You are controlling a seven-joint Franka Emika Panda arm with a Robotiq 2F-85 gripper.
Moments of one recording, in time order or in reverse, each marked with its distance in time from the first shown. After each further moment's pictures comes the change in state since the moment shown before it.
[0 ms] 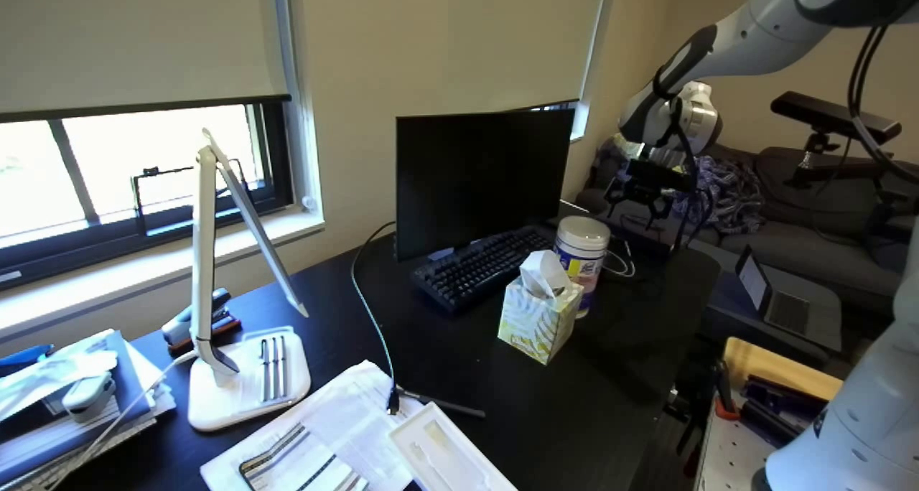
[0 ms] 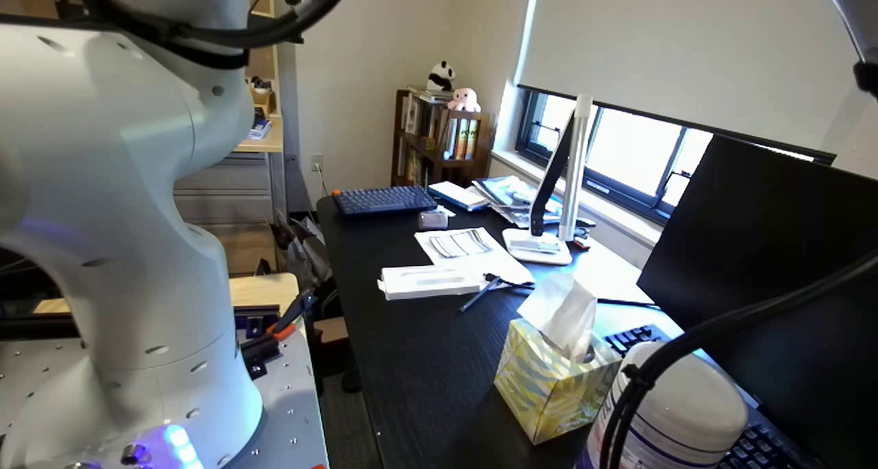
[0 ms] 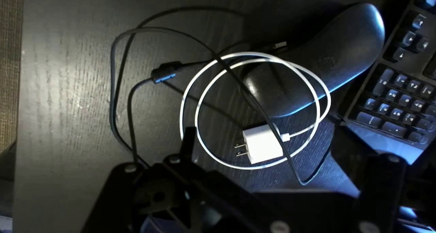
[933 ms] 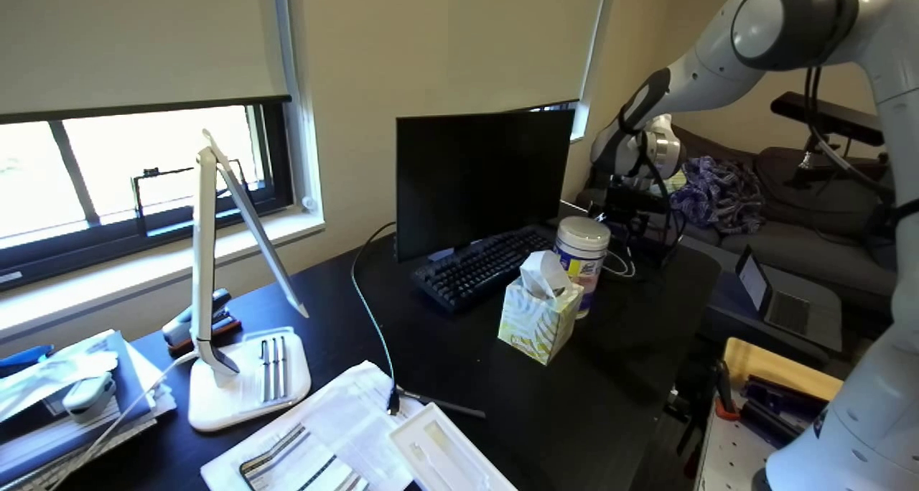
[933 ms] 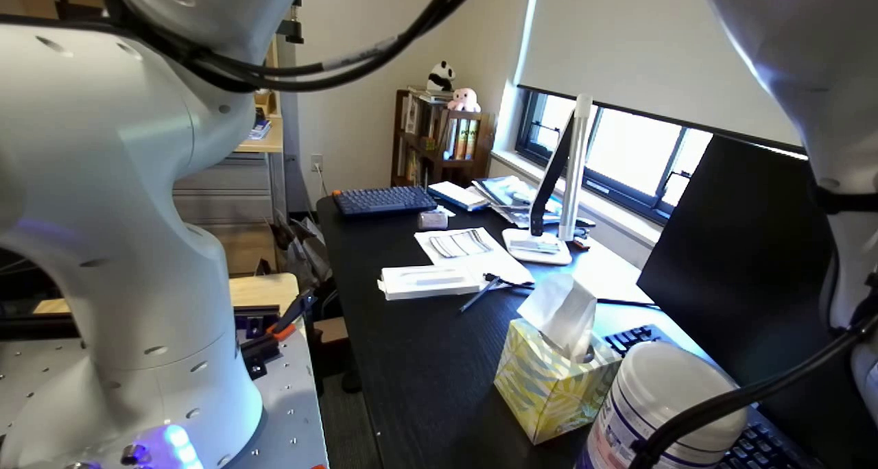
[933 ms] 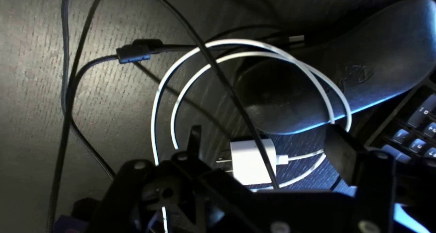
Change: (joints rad) arm -0.013 0.198 0.065 0.122 -0.052 0.075 -0.045
